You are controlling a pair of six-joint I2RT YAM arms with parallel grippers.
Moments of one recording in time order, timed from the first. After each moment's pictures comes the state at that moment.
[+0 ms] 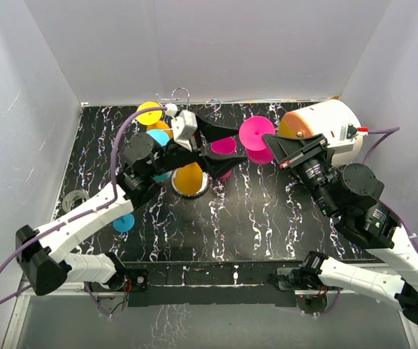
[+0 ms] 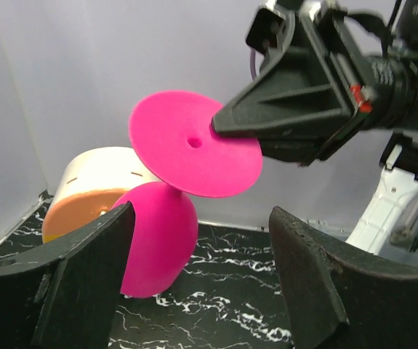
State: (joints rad) left arm -0.84 1.27 1.15 0.48 0.54 -0.18; right arm 0.93 0.75 1.19 -0.27 0.51 0.96
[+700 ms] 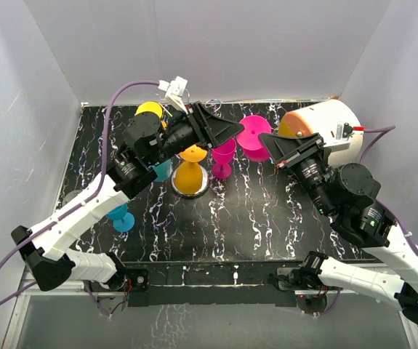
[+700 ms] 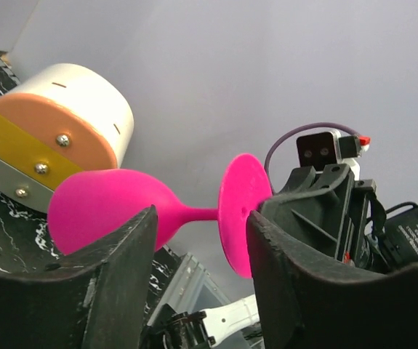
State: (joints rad) left arm -0.84 1.28 1.41 0.02 0.19 -0.83; right arm 0.93 0.75 1.16 -0.21 0.51 0.94
